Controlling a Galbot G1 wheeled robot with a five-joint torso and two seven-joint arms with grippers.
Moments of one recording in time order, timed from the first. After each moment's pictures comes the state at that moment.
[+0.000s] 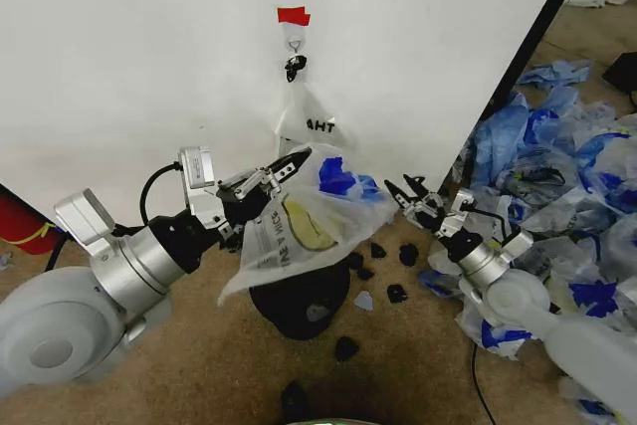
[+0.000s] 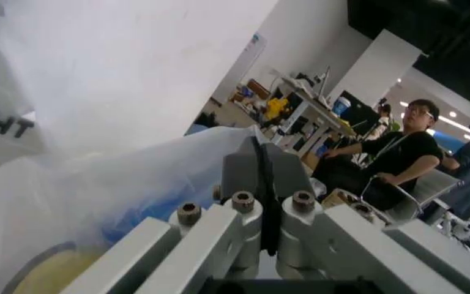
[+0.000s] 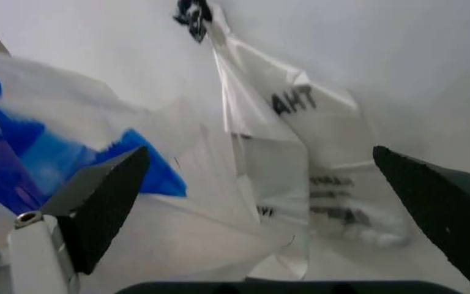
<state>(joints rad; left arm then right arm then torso) 0.75 -0.13 -0.04 -2.50 -1.81 -0.25 0.01 -0.87 0.63 -0.09 1.79 1.43 0.34 -0.44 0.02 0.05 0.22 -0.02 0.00</state>
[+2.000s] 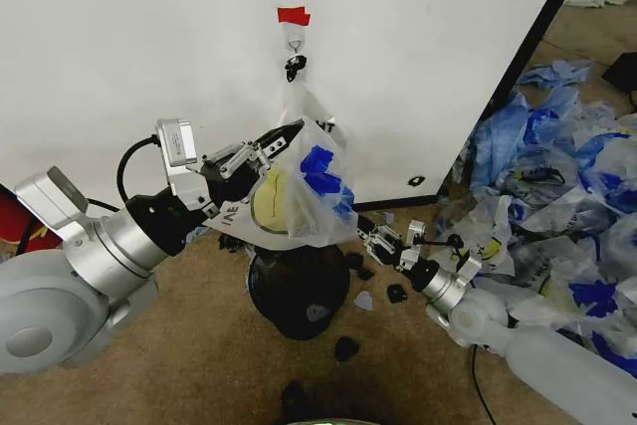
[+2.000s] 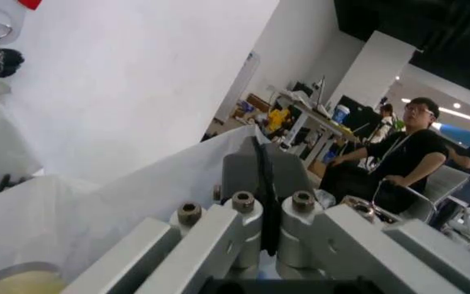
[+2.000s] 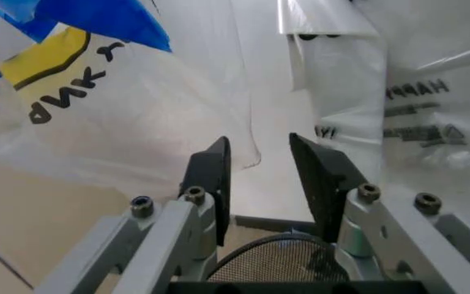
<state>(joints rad) 0.71 -0.07 -0.08 -2.50 -1.82 -0.29 0.03 -0.77 0.70 -0.31 1.72 1.38 0.34 -0.53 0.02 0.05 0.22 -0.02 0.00</state>
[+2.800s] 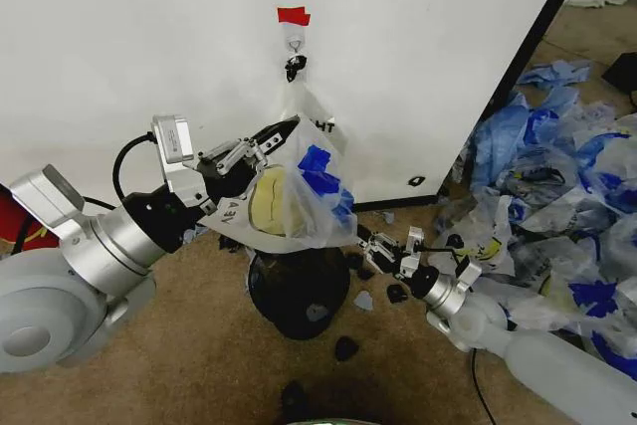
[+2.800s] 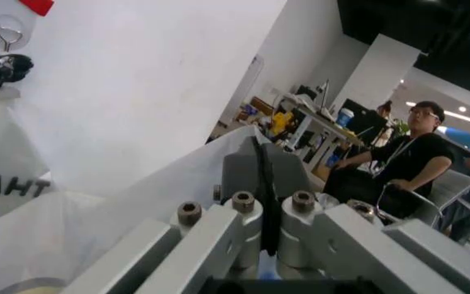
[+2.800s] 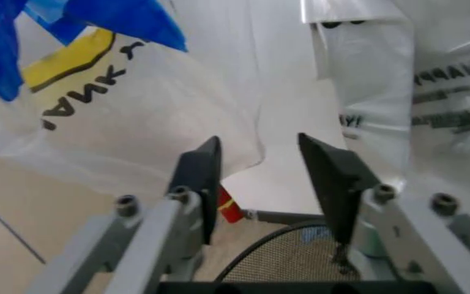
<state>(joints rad) 0.71 -0.07 -0.09 -2.50 -1.82 -0.30 0.02 -0.80 0.68 -0.32 1.72 1.42 0.34 -0.61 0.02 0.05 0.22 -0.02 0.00</state>
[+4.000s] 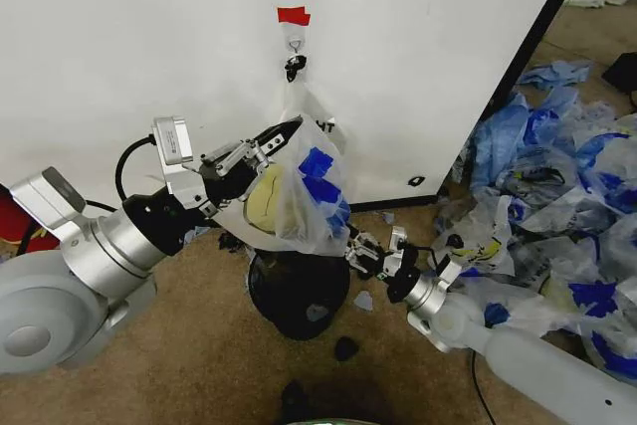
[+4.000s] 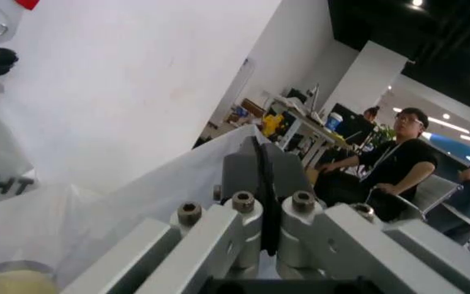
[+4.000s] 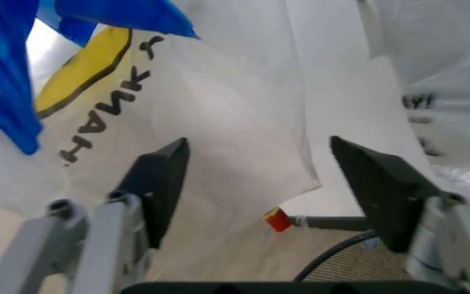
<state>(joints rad) 0.72 -0.06 -0.08 -2.50 -1.86 -0.31 0.06 -0.71 0.77 -0.44 1.69 1.53 0.32 -0.66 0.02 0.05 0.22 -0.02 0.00</state>
